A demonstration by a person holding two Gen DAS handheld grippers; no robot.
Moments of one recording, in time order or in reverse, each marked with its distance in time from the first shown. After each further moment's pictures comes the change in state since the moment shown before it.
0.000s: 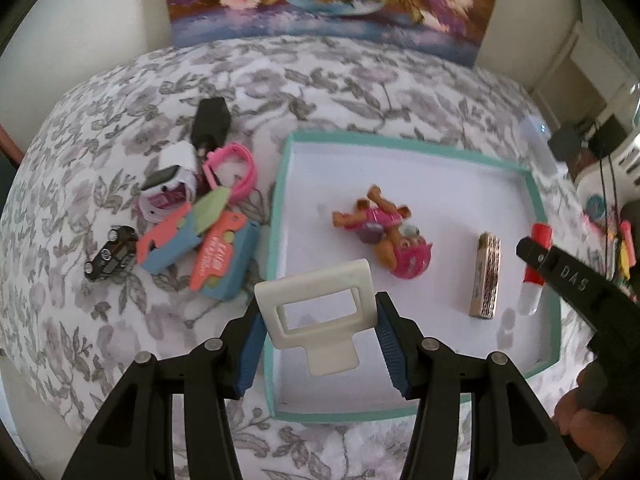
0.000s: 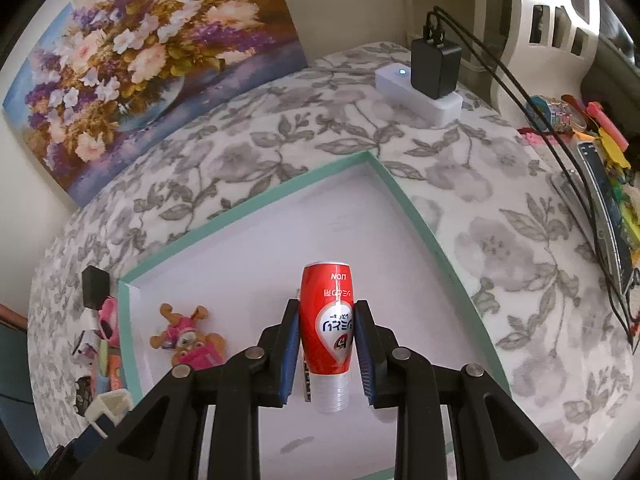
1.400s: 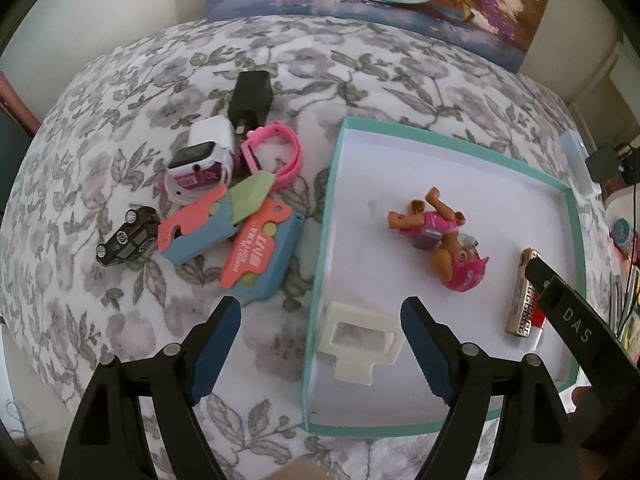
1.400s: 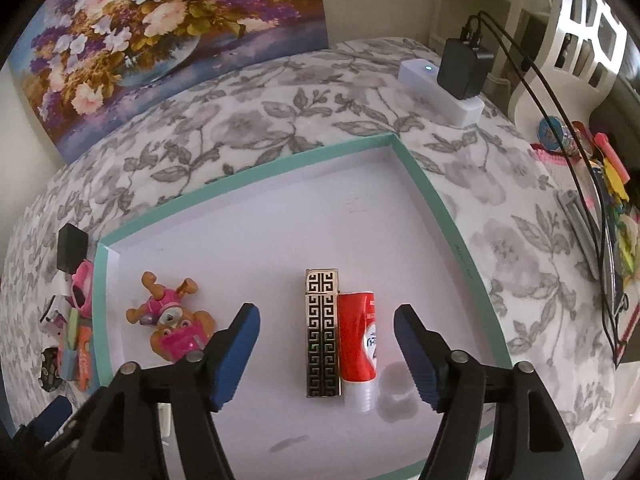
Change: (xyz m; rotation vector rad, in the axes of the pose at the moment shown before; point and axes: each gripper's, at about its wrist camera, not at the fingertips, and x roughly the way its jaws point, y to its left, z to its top) left arm 0.016 0.037 0.009 -0.104 0.040 0.061; right arm 0.020 0.025 -0.010 -0.129 0.027 -0.085
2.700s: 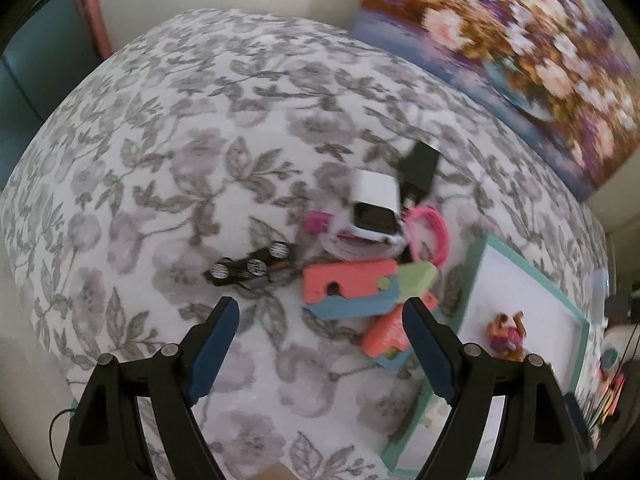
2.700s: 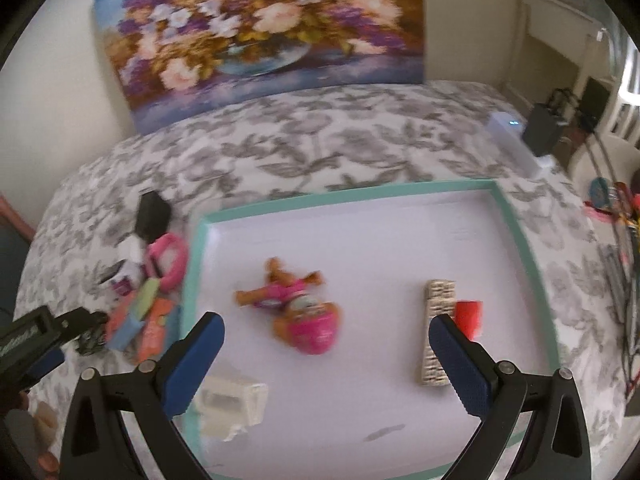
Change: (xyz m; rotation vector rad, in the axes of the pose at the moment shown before) left arm -0.010 0.128 0.020 -0.379 -0.075 0.008; right arm -0.029 0.077 -0.019 -0.179 -0.077 0.146
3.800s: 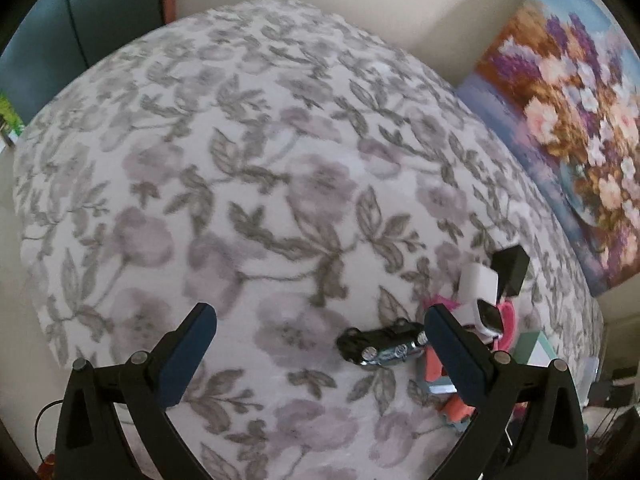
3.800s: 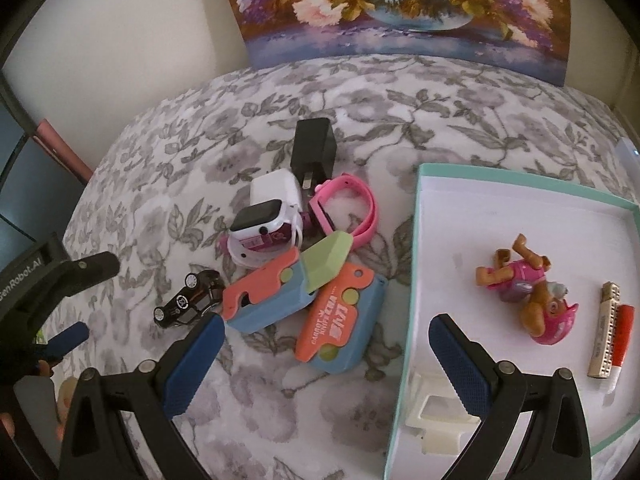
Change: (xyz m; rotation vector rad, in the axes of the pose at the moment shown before) left arm 0.015 0.109 0.032 -0.216 -0.029 -0.012; right arm 0.032 0.134 -0.022 -0.166 0.104 0.204
